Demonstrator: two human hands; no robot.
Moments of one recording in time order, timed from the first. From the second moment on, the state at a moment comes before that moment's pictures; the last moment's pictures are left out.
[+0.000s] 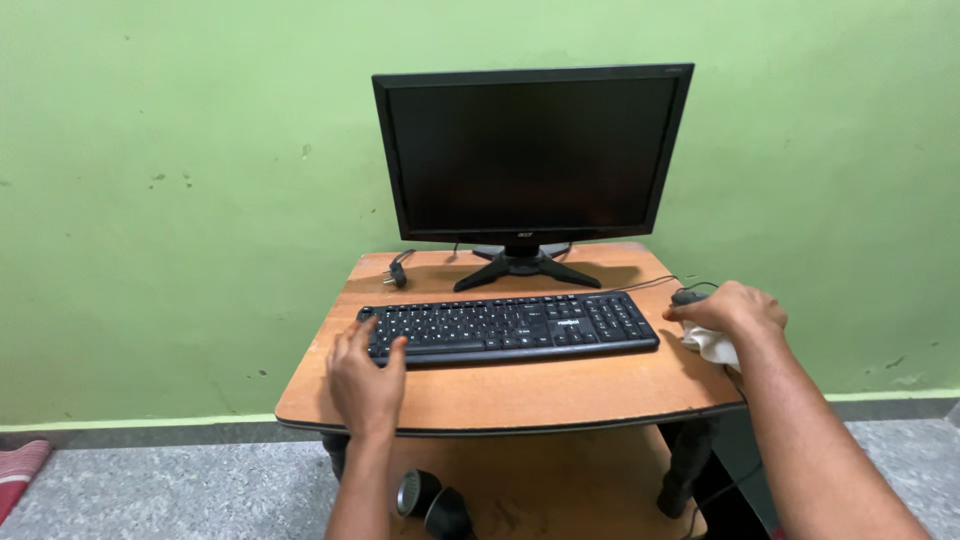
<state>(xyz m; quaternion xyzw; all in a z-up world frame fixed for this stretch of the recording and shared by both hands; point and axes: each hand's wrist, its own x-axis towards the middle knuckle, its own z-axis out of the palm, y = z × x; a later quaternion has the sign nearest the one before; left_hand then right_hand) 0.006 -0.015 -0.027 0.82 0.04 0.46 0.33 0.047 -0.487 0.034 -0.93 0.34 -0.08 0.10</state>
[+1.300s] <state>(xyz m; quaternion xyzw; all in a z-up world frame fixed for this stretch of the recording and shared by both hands) 0.092 -0.169 -0.005 0.37 -0.16 -0.20 0.89 0.073 -0.338 0.076 -0.62 -0.03 -0.36 0.70</state>
